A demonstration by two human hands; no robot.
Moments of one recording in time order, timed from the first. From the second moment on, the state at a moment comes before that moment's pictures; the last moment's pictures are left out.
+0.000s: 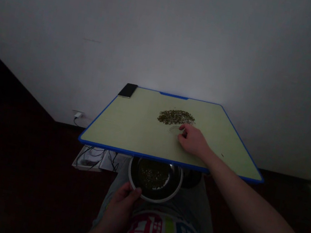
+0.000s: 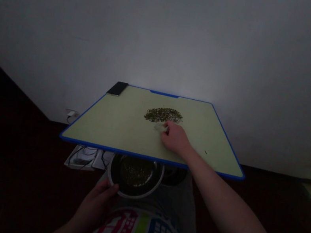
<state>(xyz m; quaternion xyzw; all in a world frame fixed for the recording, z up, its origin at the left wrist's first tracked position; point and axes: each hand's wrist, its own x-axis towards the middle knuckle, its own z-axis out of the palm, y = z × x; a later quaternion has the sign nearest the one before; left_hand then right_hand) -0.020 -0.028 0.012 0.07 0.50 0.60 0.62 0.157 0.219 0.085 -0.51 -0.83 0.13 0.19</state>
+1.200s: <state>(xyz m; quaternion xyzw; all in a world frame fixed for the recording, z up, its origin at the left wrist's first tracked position) -0.019 -0.024 0.026 0.05 0.52 0.59 0.61 0.138 0.236 0.085 -0.51 -0.83 0.11 0.17</state>
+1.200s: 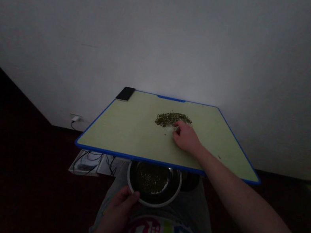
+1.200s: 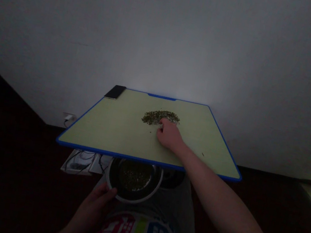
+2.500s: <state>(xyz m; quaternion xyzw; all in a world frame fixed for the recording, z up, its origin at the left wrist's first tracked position) -0.020 -0.025 0.023 0.07 0.52 0.58 0.62 0.161 0.263 0.089 -0.47 -0.86 0.12 0.14</state>
